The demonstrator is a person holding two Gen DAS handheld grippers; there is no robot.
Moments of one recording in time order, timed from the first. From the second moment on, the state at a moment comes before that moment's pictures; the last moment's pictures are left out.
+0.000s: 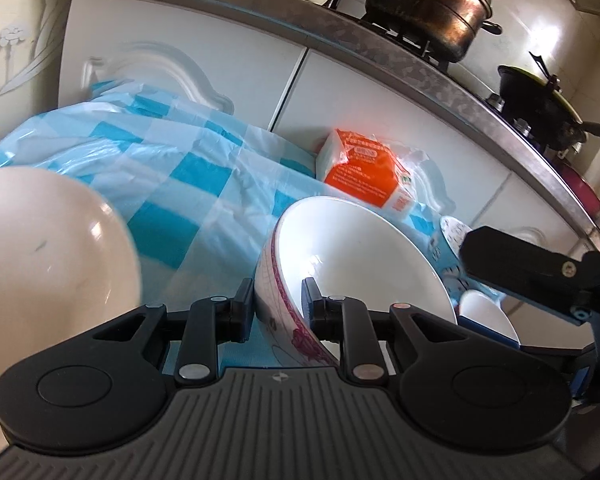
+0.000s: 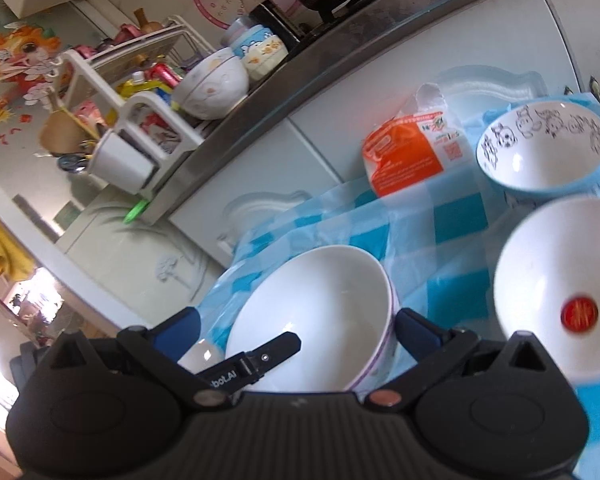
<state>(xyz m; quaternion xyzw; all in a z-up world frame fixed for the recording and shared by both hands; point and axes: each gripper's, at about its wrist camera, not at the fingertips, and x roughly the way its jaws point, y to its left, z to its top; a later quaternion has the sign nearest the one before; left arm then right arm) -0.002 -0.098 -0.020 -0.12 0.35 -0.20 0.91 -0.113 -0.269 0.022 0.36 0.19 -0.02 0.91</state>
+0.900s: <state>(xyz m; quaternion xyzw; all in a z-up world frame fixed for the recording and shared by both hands) -0.116 -0.113 -0.024 -0.06 0.37 -0.30 0.88 -0.249 -0.199 0.019 0.32 0.14 -0.04 0.94</state>
